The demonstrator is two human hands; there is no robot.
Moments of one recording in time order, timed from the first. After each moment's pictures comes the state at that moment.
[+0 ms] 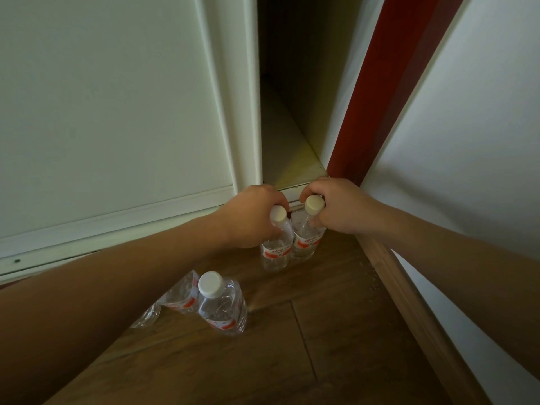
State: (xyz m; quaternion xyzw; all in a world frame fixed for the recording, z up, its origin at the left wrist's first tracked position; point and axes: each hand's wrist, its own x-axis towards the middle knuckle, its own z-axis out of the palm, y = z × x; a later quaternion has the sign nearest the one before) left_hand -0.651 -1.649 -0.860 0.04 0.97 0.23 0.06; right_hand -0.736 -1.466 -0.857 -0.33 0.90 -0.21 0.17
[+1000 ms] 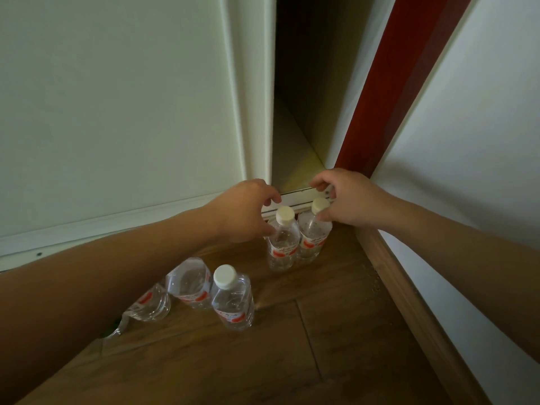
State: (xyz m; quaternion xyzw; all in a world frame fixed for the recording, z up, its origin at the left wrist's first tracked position) left_hand -0.634 -1.673 -0.841 0.03 0.98 0.20 0.06; right_hand -0.728 -1.467 -0.826 -0.31 0.91 -0.20 0.16
